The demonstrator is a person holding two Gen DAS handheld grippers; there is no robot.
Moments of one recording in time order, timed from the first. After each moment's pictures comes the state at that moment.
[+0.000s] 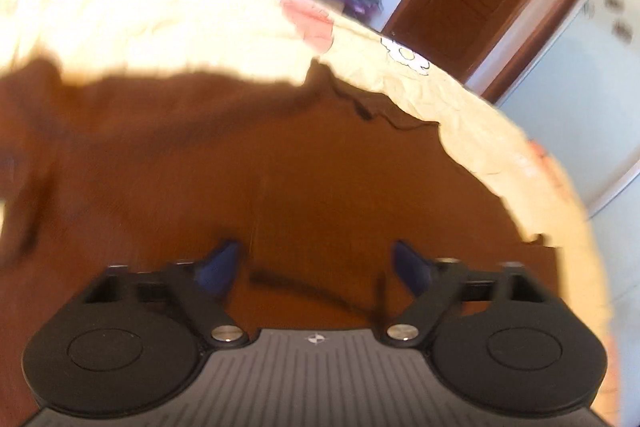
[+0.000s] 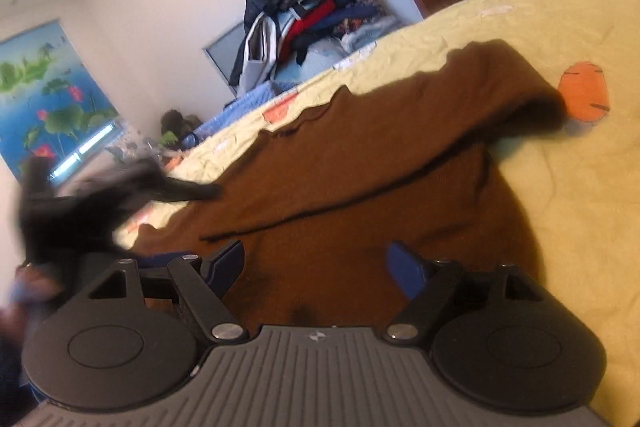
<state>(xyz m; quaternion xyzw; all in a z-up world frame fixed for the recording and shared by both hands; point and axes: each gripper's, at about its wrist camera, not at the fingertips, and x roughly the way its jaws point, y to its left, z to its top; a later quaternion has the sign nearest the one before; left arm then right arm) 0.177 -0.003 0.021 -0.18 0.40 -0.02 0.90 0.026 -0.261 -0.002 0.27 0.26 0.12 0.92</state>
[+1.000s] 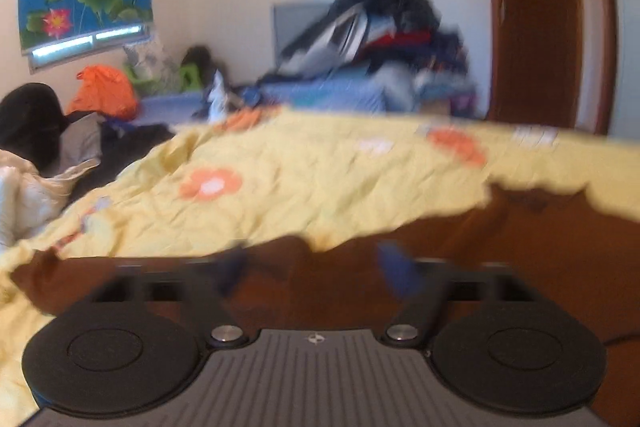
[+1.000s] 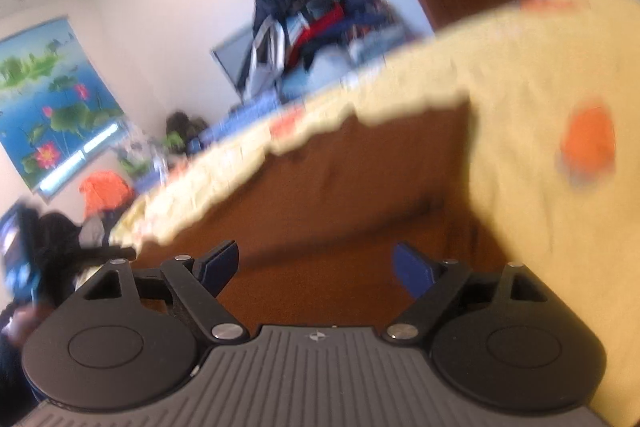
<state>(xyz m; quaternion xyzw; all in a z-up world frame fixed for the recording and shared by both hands) 0.101 0.074 0.065 -0.01 0.22 0.15 0.96 0.056 -0.270 0.043 0.24 0.24 0.12 0.93</state>
